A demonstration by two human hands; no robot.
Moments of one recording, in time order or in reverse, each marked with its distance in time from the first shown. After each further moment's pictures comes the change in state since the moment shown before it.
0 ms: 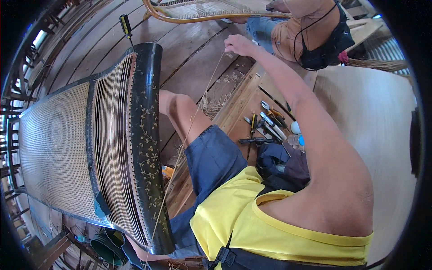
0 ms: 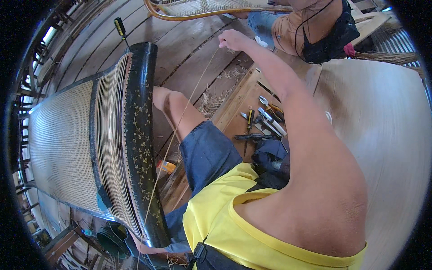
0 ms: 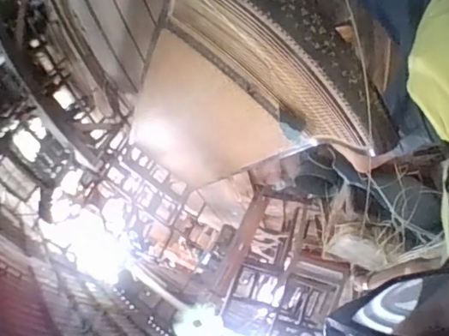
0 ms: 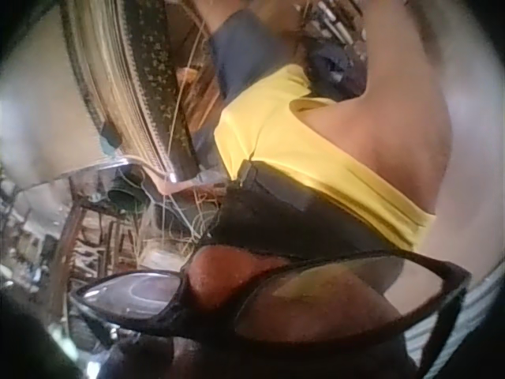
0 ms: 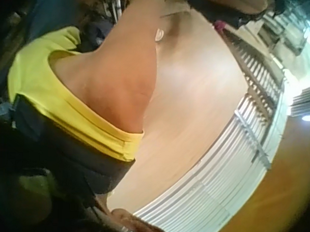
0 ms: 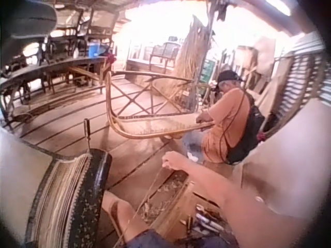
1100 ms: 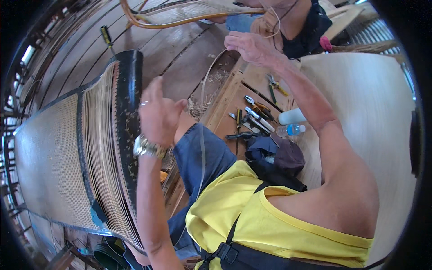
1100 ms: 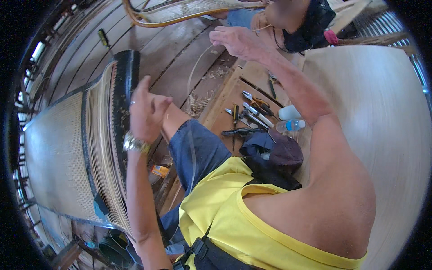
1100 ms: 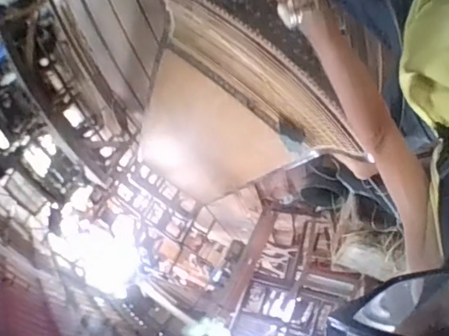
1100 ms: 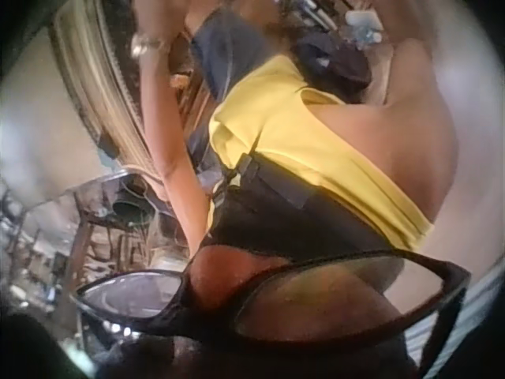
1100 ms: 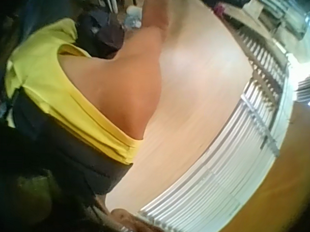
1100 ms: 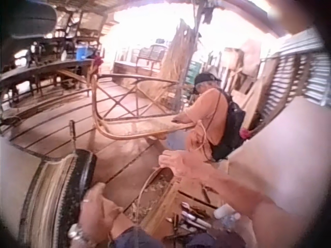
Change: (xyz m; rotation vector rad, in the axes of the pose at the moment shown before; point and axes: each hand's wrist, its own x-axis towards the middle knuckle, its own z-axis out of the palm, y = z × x) left_hand 0.048 0.425 0.448 -0.074 -0.131 0.914; right_hand -0.107 -0.150 -0.122 -0.079 0.246 -0.172
